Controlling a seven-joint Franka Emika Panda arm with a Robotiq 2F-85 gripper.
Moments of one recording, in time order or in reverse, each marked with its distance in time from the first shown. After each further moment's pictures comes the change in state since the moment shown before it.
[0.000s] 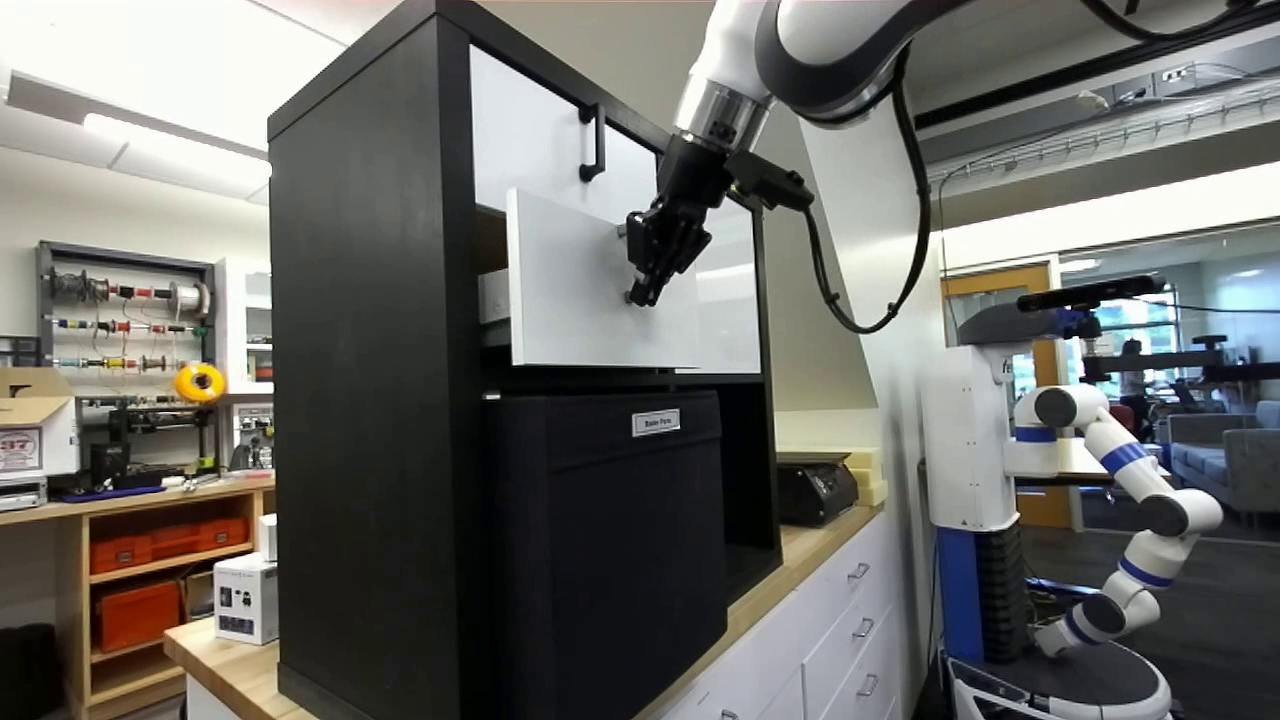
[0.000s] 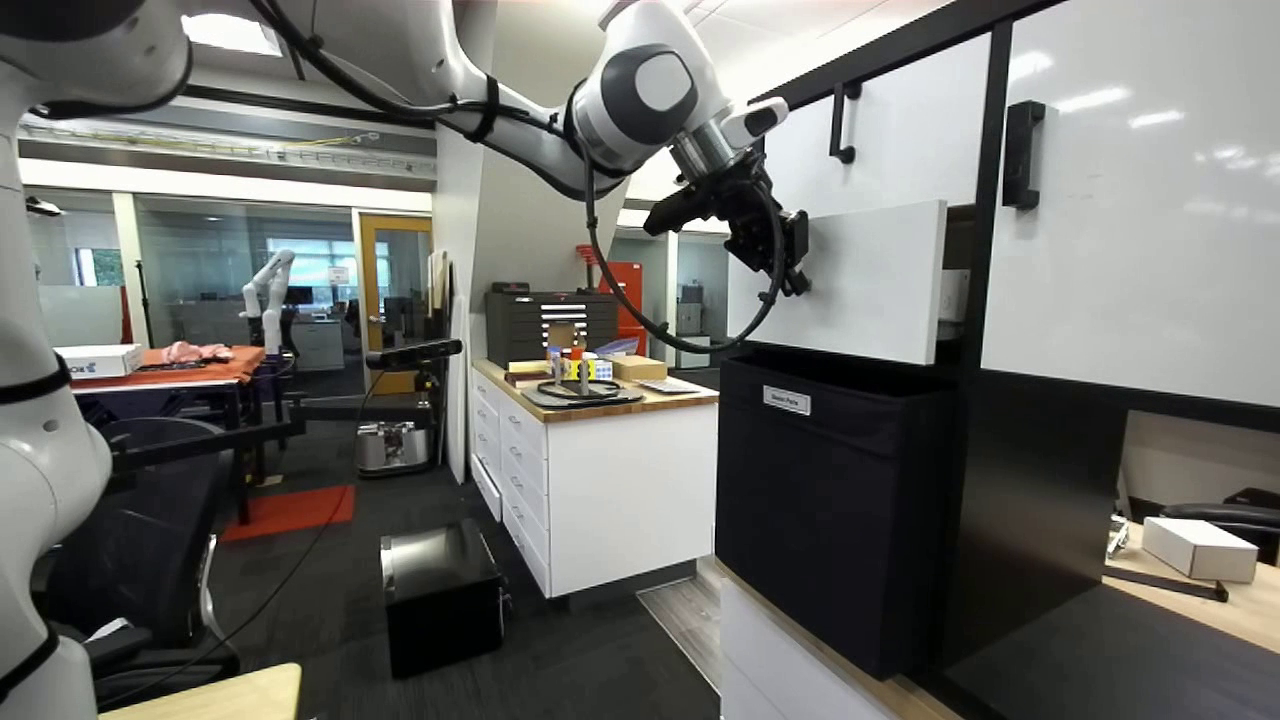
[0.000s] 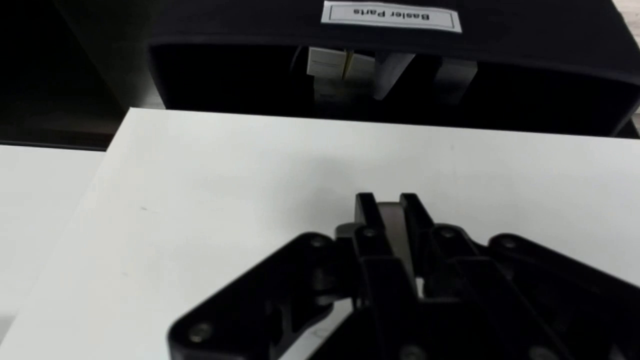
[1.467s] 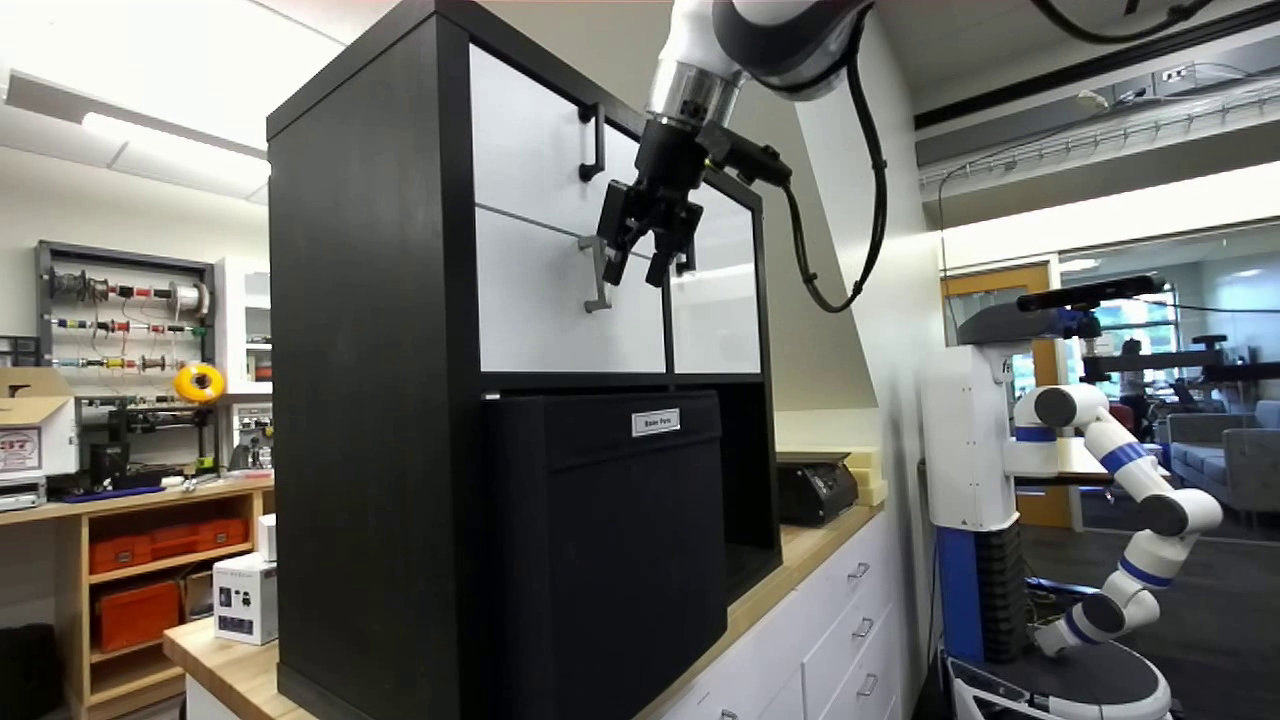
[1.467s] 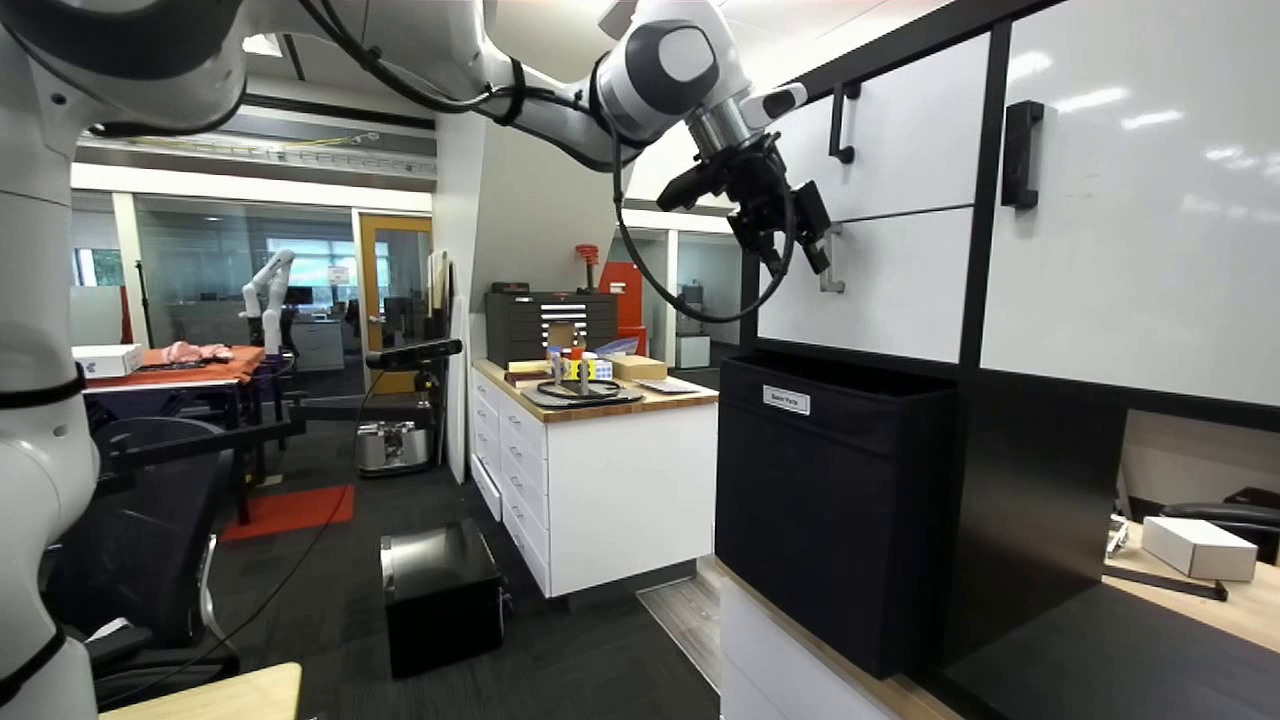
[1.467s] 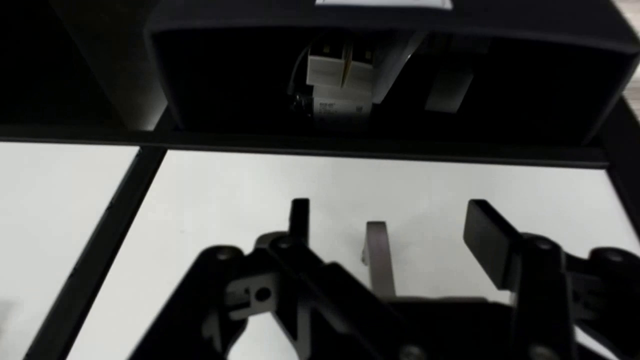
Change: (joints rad) arm 0.076 0.090 -0.057 0.208 0.030 -0.209 -0.002
